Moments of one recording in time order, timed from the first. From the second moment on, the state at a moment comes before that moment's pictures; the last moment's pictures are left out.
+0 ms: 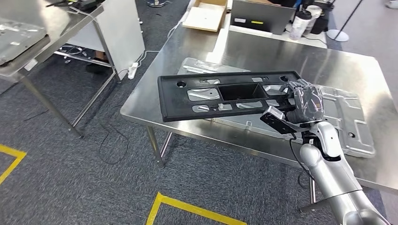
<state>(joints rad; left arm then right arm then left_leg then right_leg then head) -0.05 -0.03 -0.52 -0.16 0.37 0.02 0.11 -0.16 -0.47 -0.17 -1.52 1.04 -0.31 -0.08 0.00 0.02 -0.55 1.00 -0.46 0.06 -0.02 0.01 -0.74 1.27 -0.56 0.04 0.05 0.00</state>
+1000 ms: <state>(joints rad) -0.05 -0.04 -0.53 -0.16 0.39 -0.01 0.10 -0.19 -0.48 -0.25 -1.30 1.11 -0.34 -0.04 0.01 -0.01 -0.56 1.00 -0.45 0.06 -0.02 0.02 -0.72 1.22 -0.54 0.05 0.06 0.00</state>
